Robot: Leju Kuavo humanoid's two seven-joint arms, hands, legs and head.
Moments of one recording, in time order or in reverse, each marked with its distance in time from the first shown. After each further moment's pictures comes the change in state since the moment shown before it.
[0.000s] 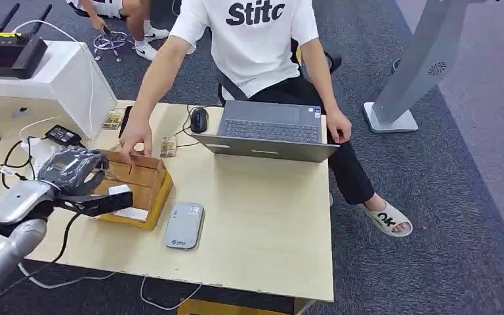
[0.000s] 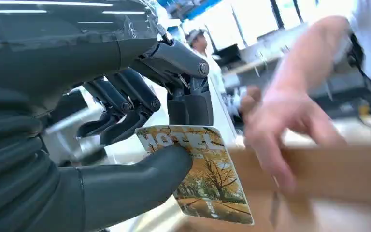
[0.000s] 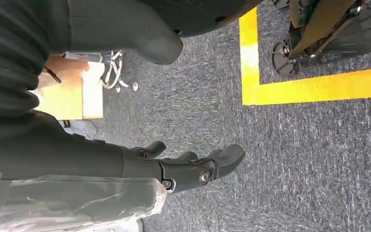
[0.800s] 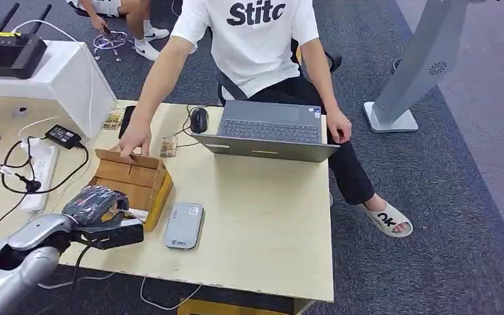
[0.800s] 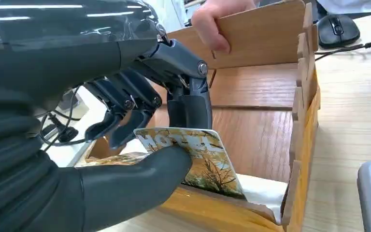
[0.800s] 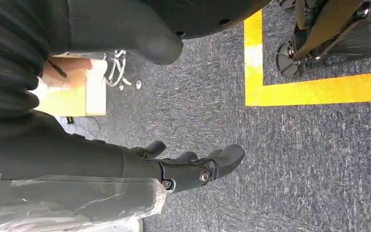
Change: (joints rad) left arm 0.185 -0.030 0.001 -0.004 0.197 -0.078 -0.072; right arm -0.001 -0.002 -0.001 0.000 0.032 0.013 0.016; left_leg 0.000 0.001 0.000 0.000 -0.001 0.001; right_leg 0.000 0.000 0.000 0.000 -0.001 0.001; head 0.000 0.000
